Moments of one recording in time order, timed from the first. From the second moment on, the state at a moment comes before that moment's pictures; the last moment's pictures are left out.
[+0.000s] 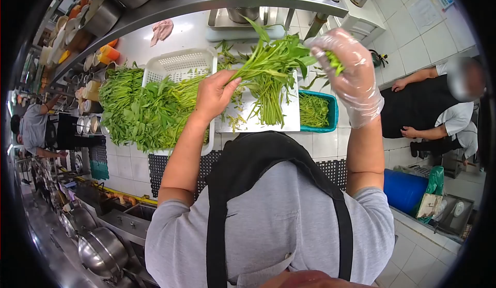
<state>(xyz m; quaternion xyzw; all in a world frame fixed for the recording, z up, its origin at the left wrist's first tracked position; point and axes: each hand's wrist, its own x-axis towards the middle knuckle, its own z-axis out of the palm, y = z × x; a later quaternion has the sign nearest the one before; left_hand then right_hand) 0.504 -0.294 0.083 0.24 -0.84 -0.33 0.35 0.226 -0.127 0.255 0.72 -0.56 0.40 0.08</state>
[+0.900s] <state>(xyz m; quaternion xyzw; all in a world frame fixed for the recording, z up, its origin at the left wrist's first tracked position) 0.486 -0.263 0.085 0.22 -0.89 -0.30 0.27 0.253 -0.157 0.176 0.84 -0.51 0.15 0.10</state>
